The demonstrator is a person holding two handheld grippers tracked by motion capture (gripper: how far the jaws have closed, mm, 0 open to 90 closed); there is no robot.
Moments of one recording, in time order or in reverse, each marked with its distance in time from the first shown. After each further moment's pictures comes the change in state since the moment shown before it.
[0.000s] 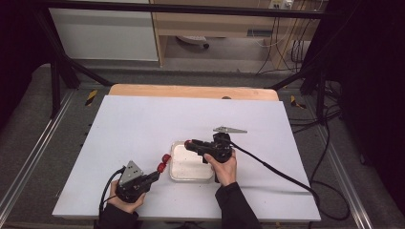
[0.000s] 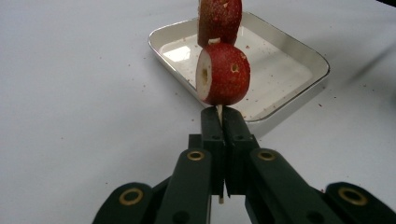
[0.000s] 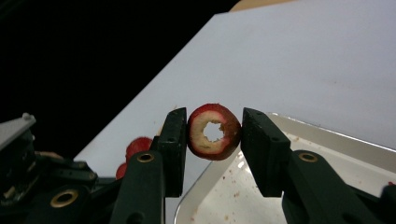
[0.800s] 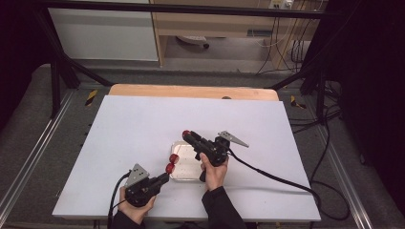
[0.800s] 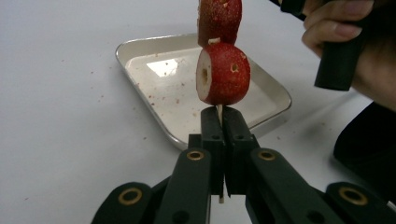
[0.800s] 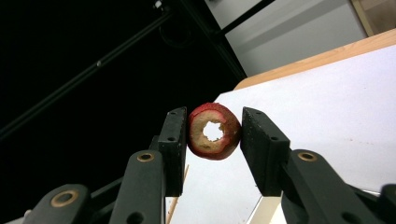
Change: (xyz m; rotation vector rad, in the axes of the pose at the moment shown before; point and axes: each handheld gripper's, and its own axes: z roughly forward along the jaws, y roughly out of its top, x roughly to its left) left arm -0.027 0.003 0.009 -0.091 -0.043 -0.142; right arm 0.007 -0.019 0.013 -0.373 0.028 0.090
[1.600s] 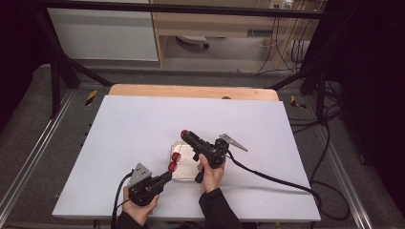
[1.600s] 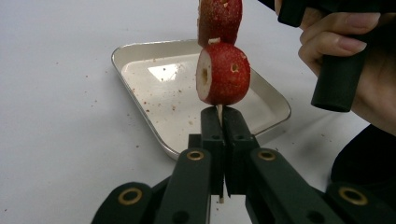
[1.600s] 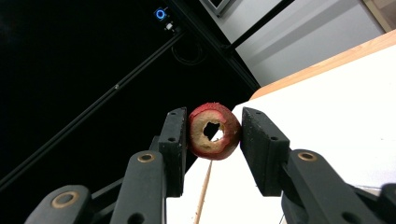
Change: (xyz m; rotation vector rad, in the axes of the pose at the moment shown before) left arm -0.003 0.000 0.007 -0.019 0.011 -0.023; right arm 0.000 -0.009 0.001 -0.067 0.053 0.086
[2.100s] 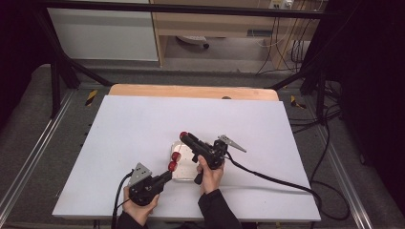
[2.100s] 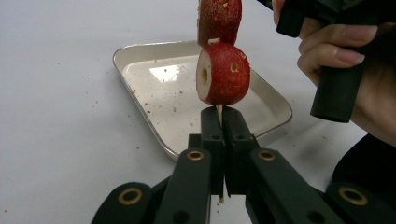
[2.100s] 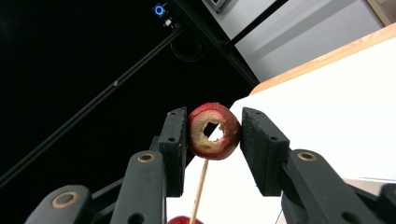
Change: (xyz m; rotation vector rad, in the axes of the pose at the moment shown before) left arm 0.001 0.001 0.002 -0.019 -0.008 -0.002; right arm -0.001 -0.006 0.001 0.016 -0.001 0.003
